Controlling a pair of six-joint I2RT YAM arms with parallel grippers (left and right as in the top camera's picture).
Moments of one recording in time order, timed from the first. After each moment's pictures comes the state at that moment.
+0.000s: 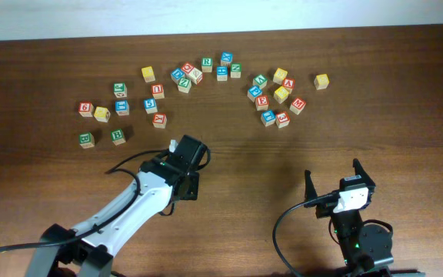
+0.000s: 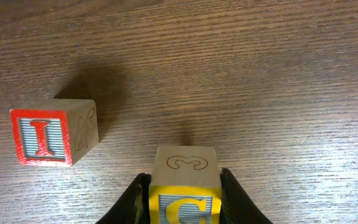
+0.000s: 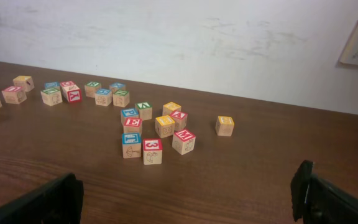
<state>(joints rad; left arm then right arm) -0.53 1.55 0.86 -0.69 -0.19 -0.39 0.16 0.01 0.01 -0.07 0.04 -0.08</state>
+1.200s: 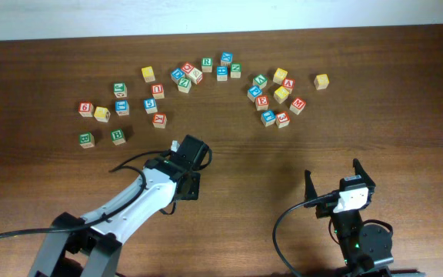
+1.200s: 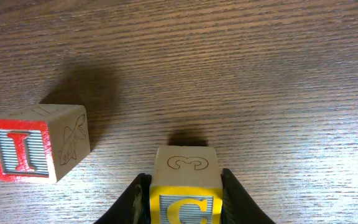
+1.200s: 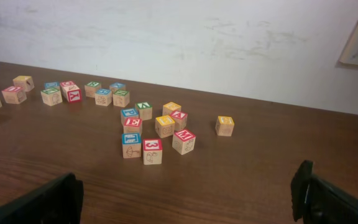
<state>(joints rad) -0.53 1.60 0.86 -0.66 -0.19 -0.39 0.16 0.01 0.01 -0.07 0.04 -0.08</state>
